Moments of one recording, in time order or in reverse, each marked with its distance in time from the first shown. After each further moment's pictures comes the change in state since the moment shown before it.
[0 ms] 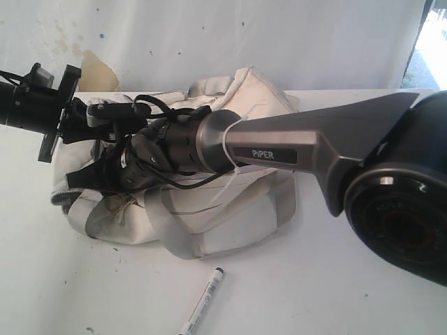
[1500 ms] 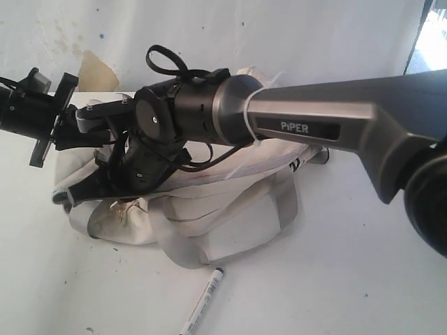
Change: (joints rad) left arm 0.017 0.002 0.000 0.070 0.007 0.000; right arm -0.002 -0.112 0.000 0.210 0.336 -0.365
